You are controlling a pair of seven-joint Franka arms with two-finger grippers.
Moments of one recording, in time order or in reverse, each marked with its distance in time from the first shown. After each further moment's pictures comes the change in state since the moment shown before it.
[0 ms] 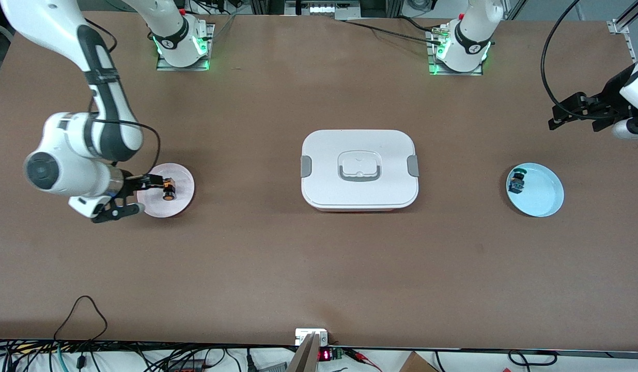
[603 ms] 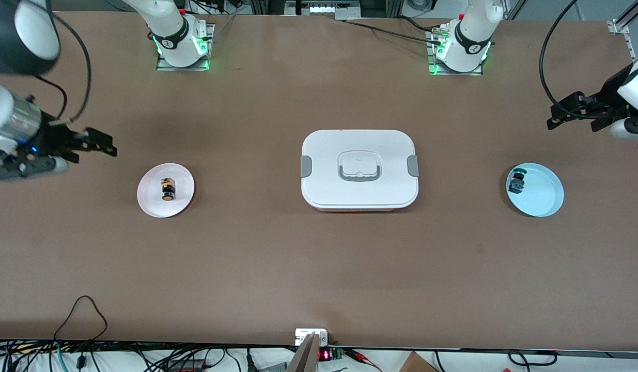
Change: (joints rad) left arm -0.004 0.000 0.000 0.002 0.000 -0.003 -0.006; right arm 0.000 -0.358 0.006 0.075 -0.016 -0.272 0.148
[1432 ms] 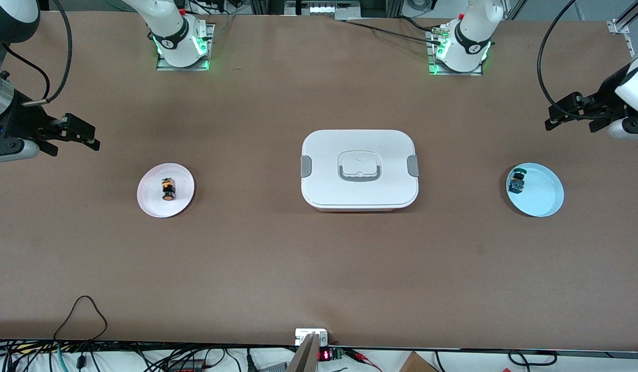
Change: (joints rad) left arm 0.002 0.000 -0.008 0.001 0.000 0.012 -0.008; right arm 0.000 0.005 0.002 0.061 -0.003 0.016 0.018
